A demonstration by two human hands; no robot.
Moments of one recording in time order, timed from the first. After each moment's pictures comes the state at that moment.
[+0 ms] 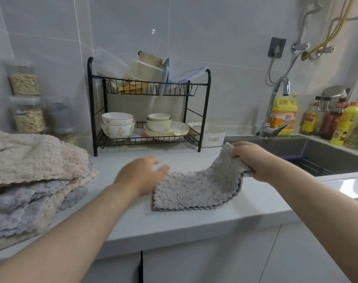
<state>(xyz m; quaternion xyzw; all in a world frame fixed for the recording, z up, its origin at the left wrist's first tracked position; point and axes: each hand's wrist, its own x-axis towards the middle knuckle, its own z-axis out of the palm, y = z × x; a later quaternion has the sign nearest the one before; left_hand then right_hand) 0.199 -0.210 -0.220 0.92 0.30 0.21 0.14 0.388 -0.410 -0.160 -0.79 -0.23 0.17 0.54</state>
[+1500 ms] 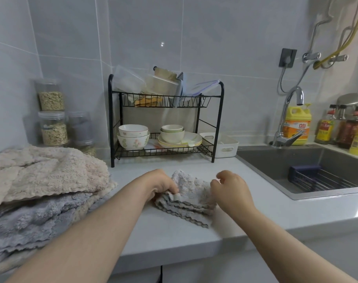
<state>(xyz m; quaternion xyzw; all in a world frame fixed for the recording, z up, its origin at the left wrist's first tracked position) 0.214 -0.188 -0.209 0.78 0.37 0.09 0.49 0.315 -0.359 -0.219 -0.88 -0.30 -0.04 0.37</state>
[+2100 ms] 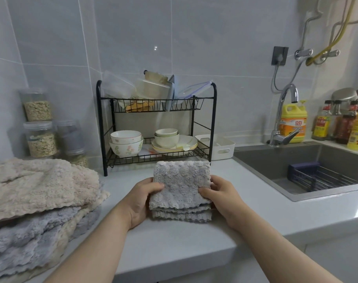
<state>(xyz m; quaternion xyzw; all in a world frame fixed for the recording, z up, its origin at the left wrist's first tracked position) 0.198 -0.183 -0.235 0.57 0.21 0.22 0.76 0.337 -0.346 -0.240 -0.65 -0.36 0.20 0.64</state>
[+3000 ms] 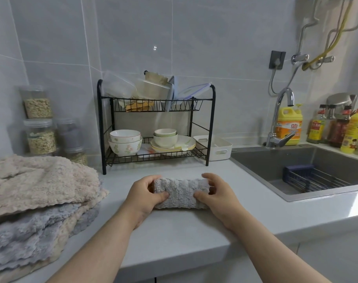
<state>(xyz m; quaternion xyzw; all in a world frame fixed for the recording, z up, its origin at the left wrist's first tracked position) 0.197 -0.191 -0.246 0.71 0.22 0.34 0.58 0.340 -0.350 -0.248 -0.72 -0.37 0.11 0.58</state>
